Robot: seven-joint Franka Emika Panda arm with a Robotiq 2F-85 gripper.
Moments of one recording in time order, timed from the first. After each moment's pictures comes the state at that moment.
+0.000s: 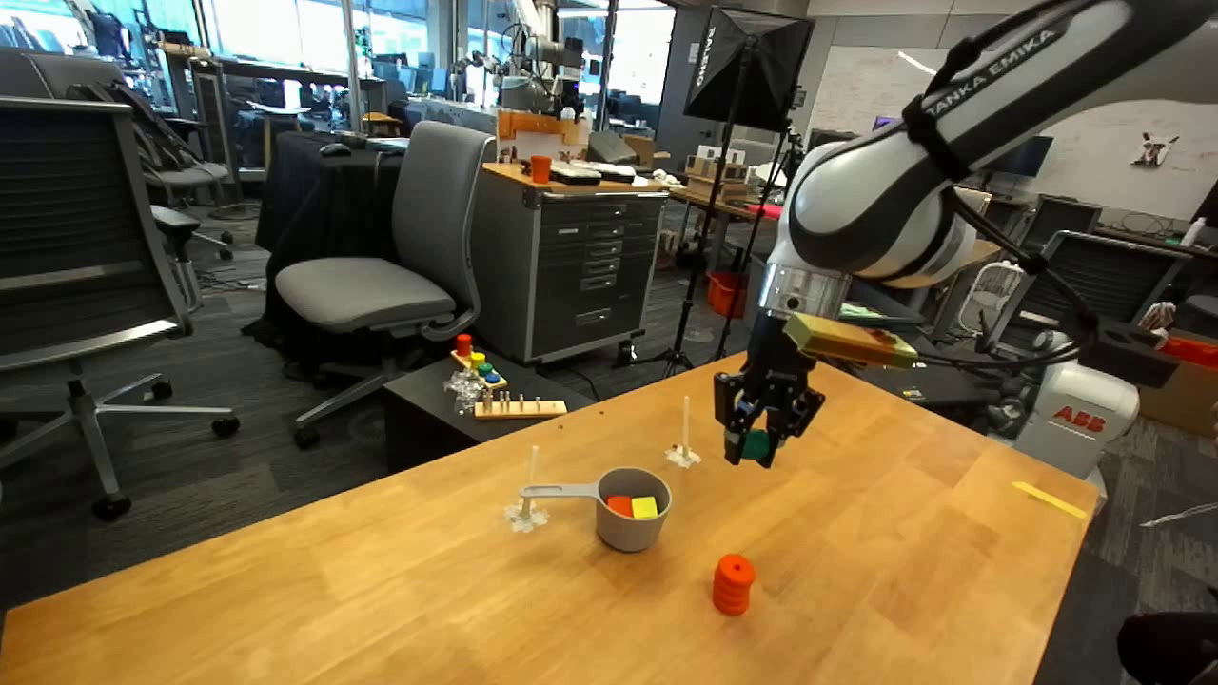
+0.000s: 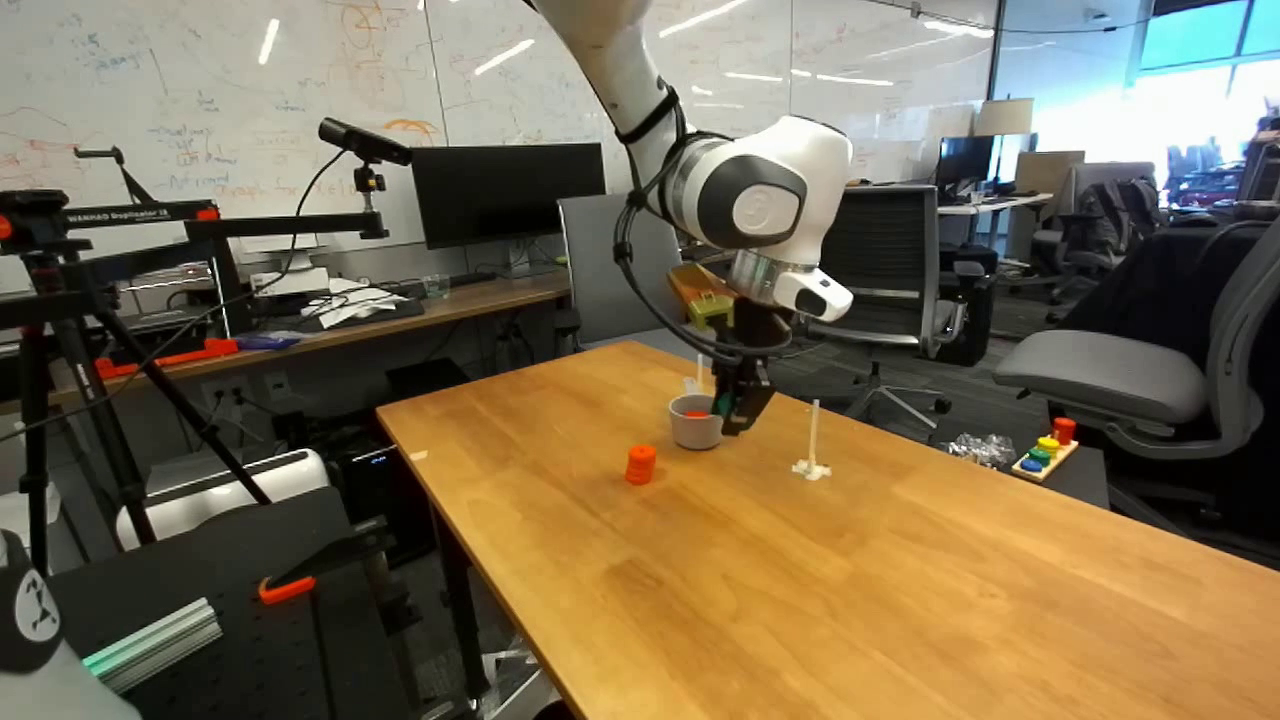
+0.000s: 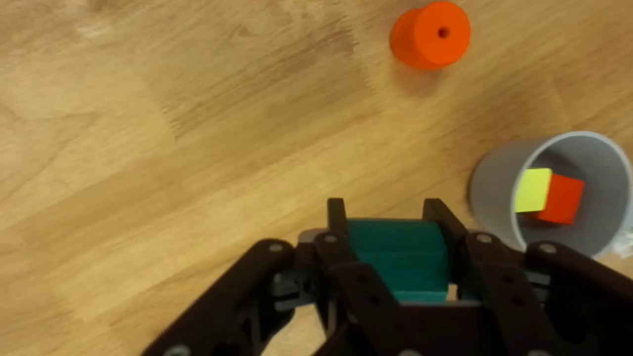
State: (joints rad) arm 0.04 0.68 0.05 -1.78 0.28 2.33 0.26
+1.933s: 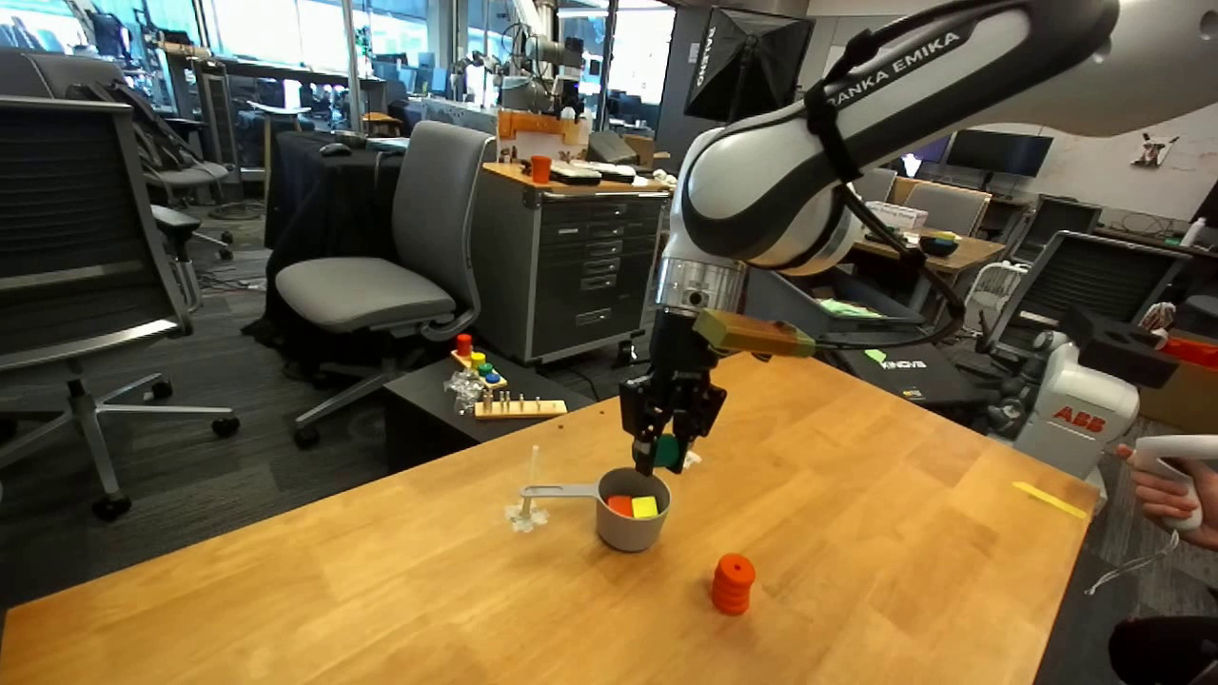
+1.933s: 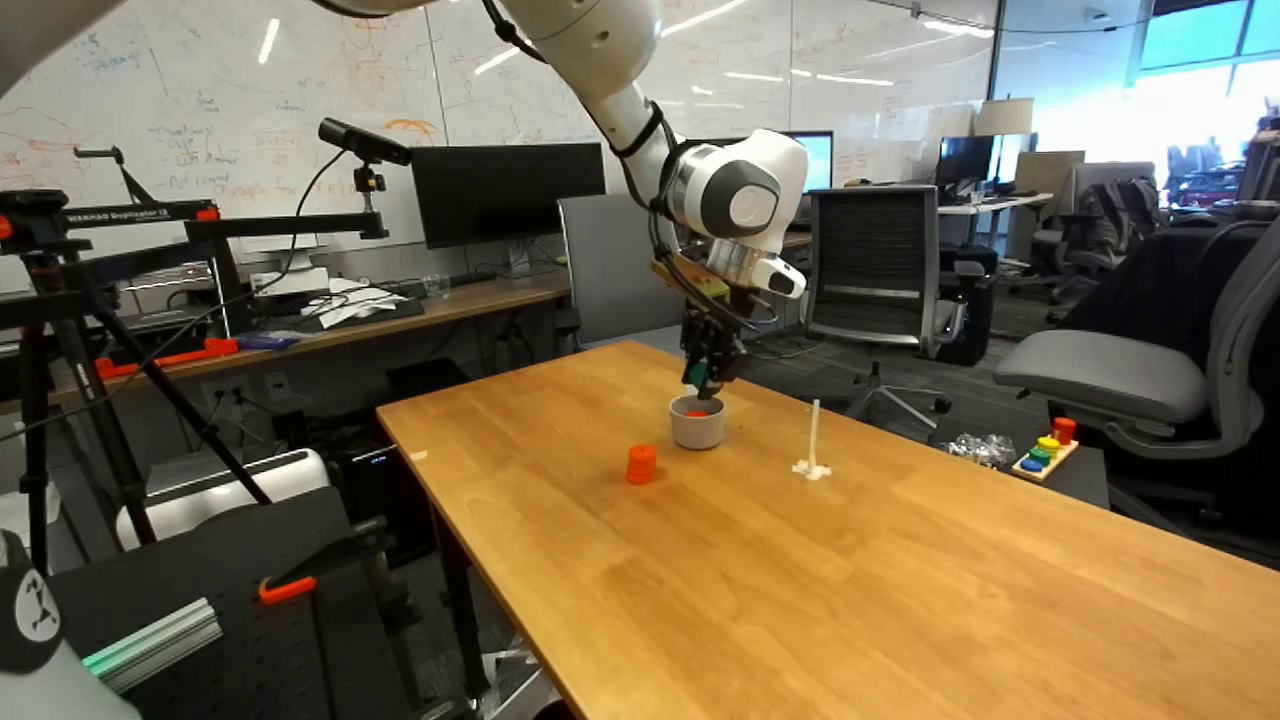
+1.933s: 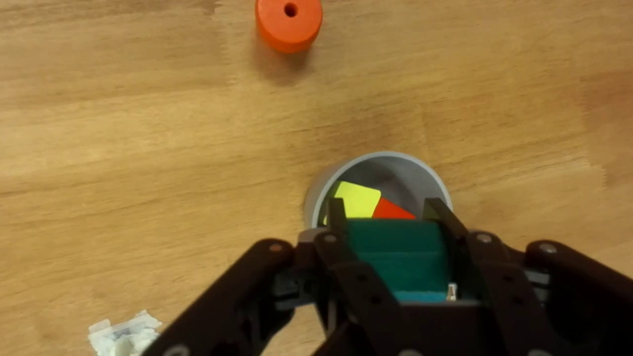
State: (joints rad) arm 0.13 0.90 0.10 -1.38 0.22 2.12 0.17
